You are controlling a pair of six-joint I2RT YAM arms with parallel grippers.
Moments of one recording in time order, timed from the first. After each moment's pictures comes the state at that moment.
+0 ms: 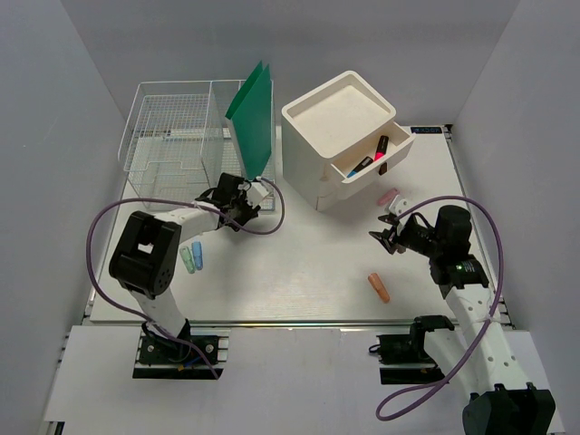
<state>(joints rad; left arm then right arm) -0.38 1.74 0.97 -0.13 -0.05 0.54 0.09 0.73 0.57 -0.24 -0.77 -0.61</state>
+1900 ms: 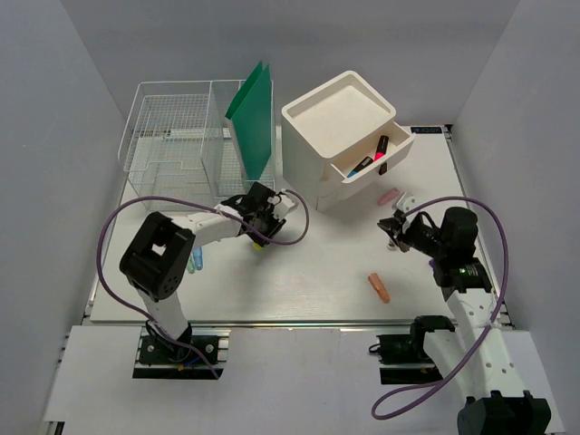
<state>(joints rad) -0.58 1.79 1.05 -0.31 0.06 0.25 0.05 0.69 0.57 -0.23 -0.77 -0.56</state>
